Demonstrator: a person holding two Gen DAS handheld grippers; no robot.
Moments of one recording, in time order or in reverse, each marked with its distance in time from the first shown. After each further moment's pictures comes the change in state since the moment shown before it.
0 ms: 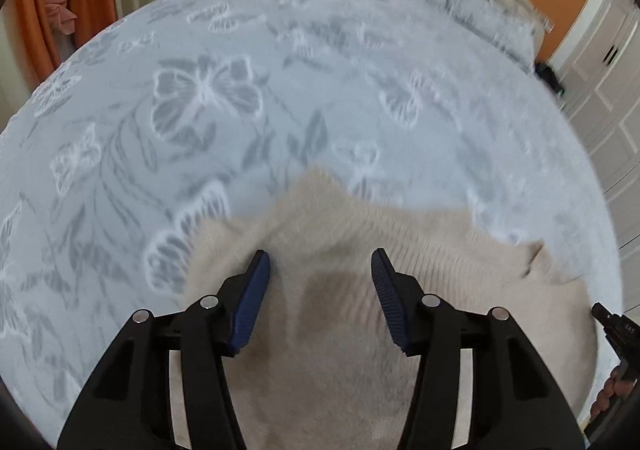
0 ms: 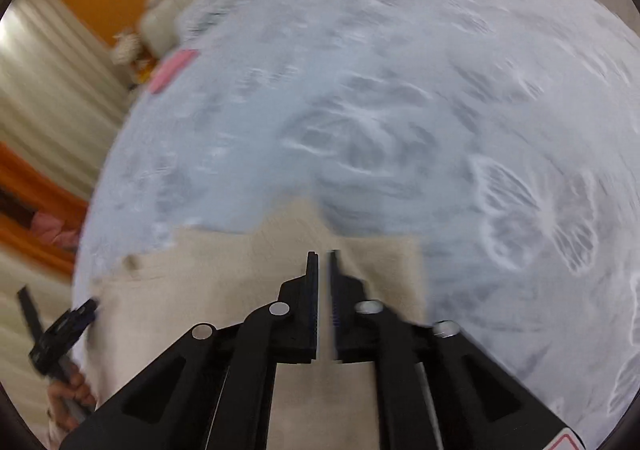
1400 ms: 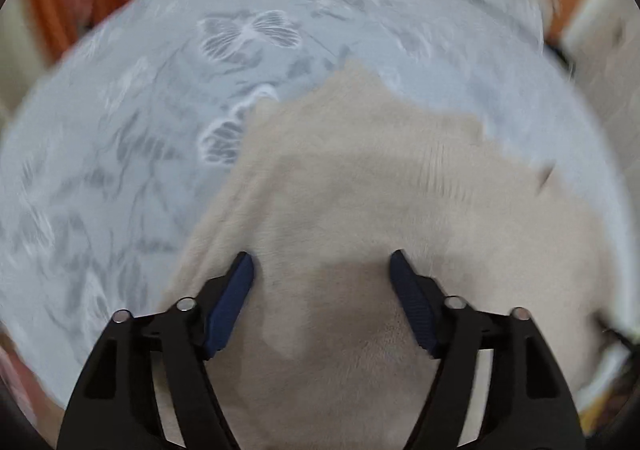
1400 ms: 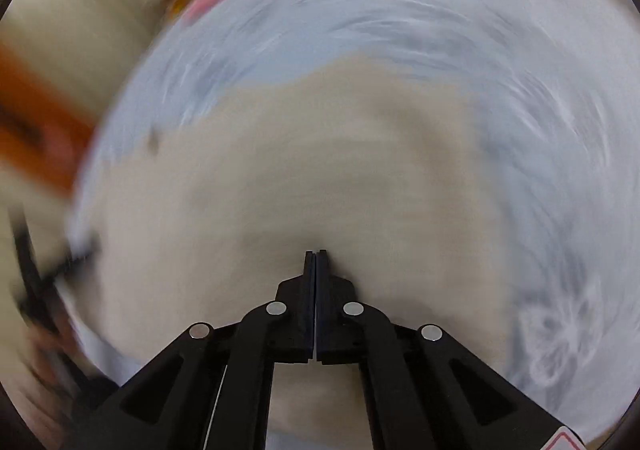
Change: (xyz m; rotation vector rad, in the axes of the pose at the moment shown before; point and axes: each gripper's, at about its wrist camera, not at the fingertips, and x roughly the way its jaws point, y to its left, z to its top) left arm -0.036 0.028 -0.069 -0.050 0.072 0.011; right arm -0.018 0.000 -0.091 -0.017 0.130 0.011
